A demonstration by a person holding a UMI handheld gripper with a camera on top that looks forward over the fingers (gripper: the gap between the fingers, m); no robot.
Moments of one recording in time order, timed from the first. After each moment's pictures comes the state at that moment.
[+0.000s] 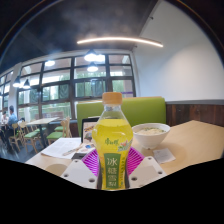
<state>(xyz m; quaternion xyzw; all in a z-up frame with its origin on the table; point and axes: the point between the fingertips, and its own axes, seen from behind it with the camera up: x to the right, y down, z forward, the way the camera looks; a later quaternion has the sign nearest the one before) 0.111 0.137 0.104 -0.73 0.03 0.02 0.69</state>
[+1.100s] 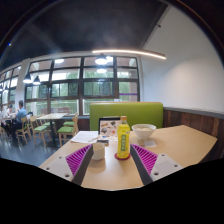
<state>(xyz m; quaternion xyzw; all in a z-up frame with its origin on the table) 0.029 -0.173 0.181 -0.74 0.00 0.01 0.67</state>
